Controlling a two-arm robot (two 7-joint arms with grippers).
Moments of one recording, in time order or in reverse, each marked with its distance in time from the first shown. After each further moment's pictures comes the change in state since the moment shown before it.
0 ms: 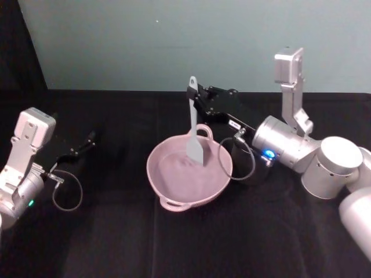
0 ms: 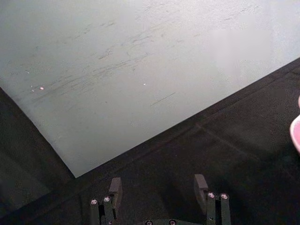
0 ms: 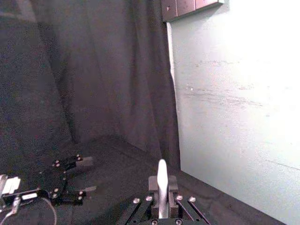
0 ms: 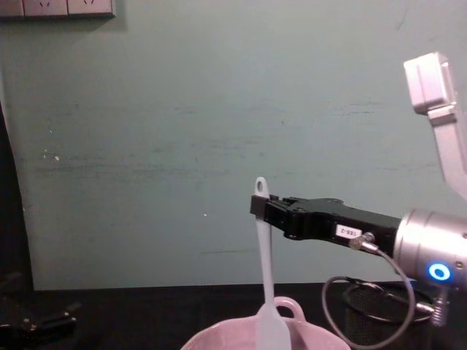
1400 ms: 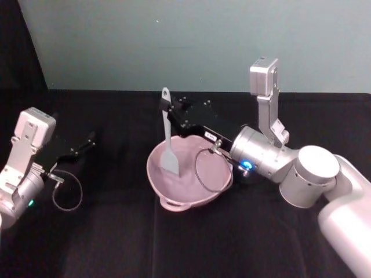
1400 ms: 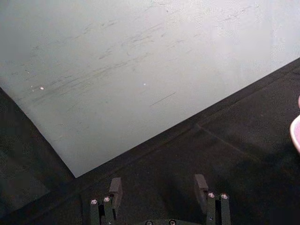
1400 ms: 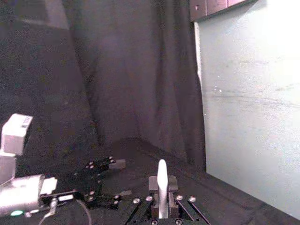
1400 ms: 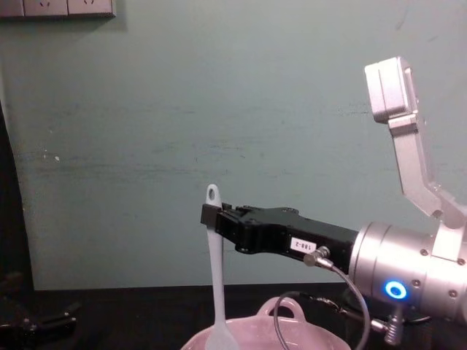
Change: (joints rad) left arm 0.000 0.000 0.000 0.000 0.000 0.000 0.000; right arm -0.022 -0.041 -0.055 -0.024 0.001 -0.018 0.018
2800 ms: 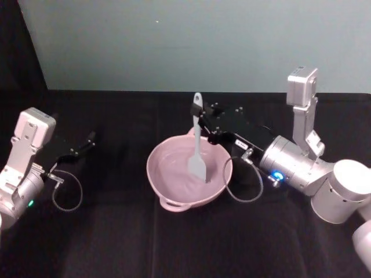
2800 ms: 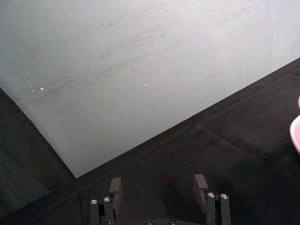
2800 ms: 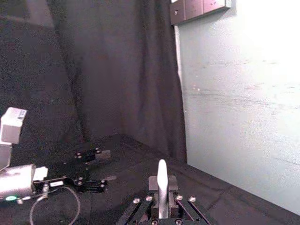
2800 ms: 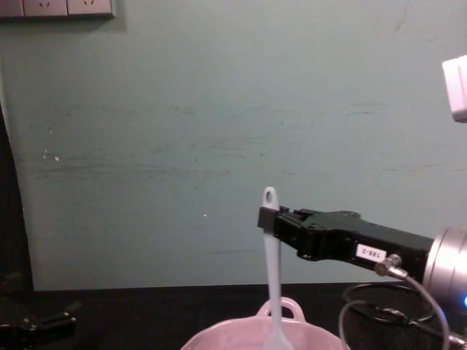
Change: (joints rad) left arm 0.000 0.000 0.000 0.000 0.000 0.000 0.000; right arm -0.114 0.102 0.072 -0.148 0.007 0.020 -0.040
